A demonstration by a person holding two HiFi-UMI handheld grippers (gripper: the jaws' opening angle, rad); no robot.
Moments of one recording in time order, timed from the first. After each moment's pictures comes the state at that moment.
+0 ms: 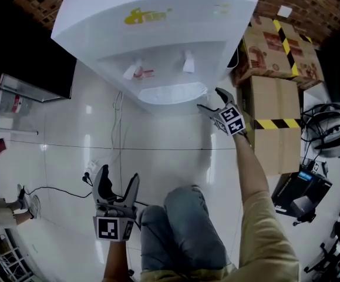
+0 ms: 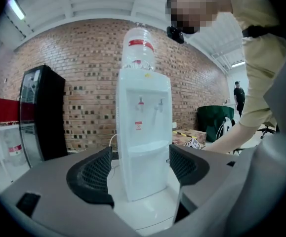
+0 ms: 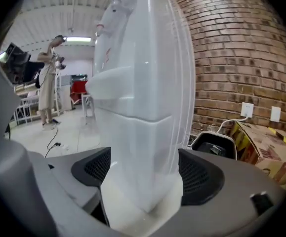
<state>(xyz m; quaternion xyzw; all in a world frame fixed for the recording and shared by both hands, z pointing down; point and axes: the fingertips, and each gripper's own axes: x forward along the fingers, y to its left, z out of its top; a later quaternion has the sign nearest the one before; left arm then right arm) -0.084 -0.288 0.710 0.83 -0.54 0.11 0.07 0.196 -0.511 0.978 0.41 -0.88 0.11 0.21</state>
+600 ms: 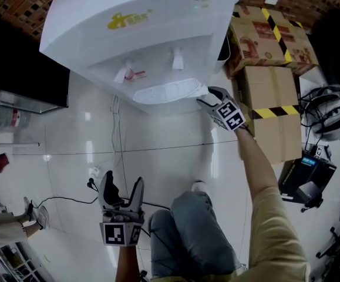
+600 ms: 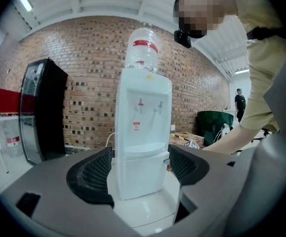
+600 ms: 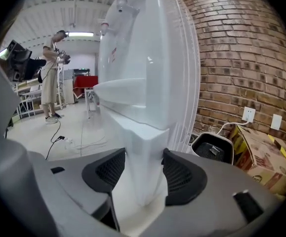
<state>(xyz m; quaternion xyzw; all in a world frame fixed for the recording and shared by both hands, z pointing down) -0.077 -0.281 0.705 0.83 -0.54 0.09 0.10 0.190 -0.492 0.960 0.39 -0.88 0.11 0.25</state>
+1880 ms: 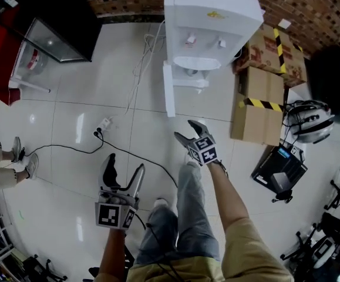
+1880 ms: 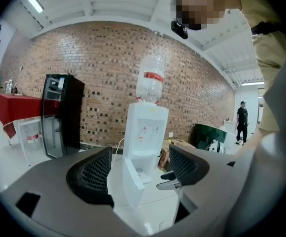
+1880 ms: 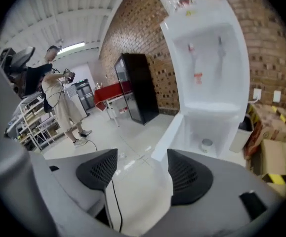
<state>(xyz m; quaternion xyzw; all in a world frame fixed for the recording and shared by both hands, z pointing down) -0.190 -0.099 0.552 0.81 -0.56 0.10 0.14 -0.023 -0.193 0.821 0.34 -0.87 0.26 0.24</state>
